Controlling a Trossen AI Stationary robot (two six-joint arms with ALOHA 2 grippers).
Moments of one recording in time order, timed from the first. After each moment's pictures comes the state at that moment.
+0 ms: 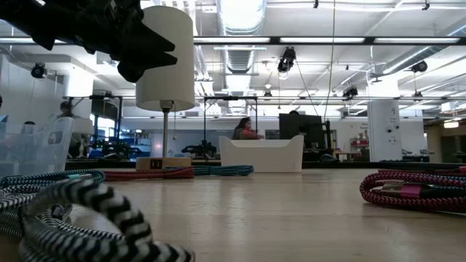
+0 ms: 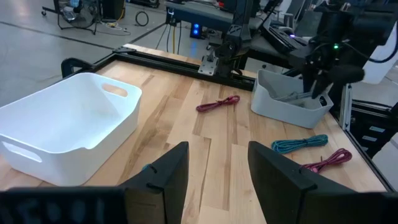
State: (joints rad) left arm 0.00 0.89 0.42 0.31 -0.10 -0.22; right arm 1.02 1.43 0.94 -0.89 -0.06 2.20
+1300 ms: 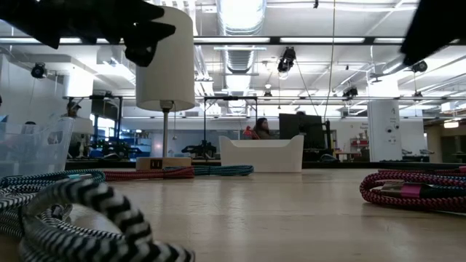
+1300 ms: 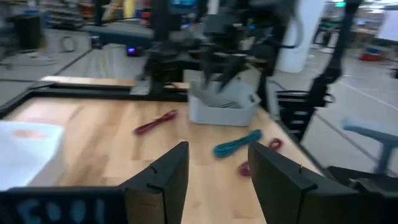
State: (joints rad) left arm -0.05 0.92 0.42 0.44 0.13 -0.10; right arm 0.71 1.43 1.09 -1.00 0.58 1.38
